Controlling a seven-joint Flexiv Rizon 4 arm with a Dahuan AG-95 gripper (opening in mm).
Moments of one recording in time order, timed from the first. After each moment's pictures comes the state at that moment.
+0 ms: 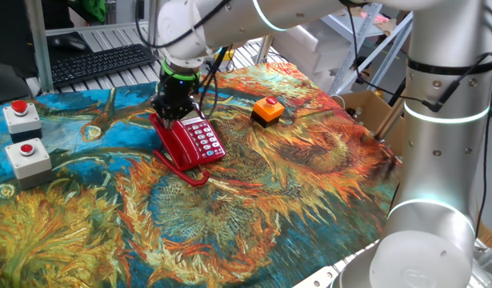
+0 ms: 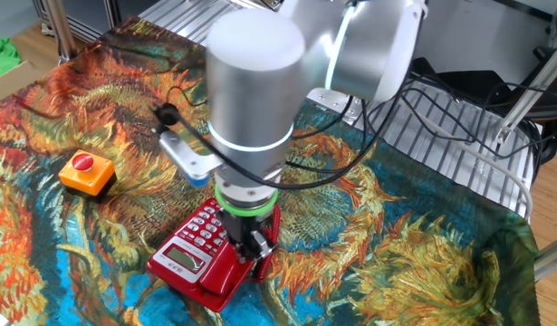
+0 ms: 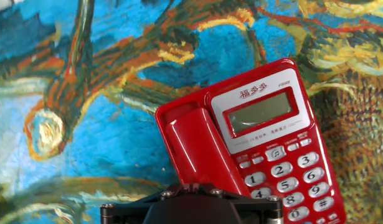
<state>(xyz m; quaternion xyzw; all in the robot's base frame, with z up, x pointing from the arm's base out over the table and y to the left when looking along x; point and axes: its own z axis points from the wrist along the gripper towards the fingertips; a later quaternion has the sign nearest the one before) 0.641 0.090 0.085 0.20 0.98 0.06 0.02</state>
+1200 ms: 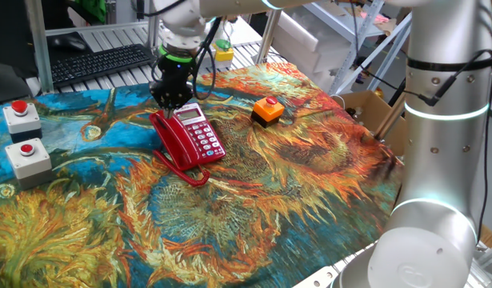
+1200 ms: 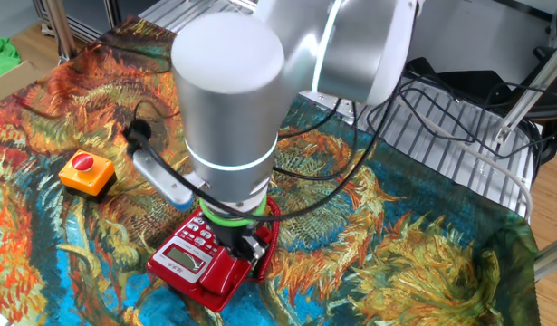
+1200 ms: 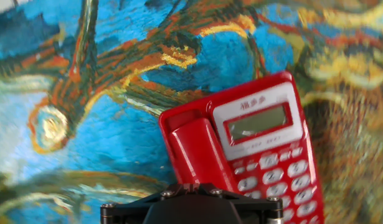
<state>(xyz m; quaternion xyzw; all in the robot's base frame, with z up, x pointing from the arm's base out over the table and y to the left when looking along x) 0.649 0.072 0.100 0.09 1.00 0.01 -0.02</state>
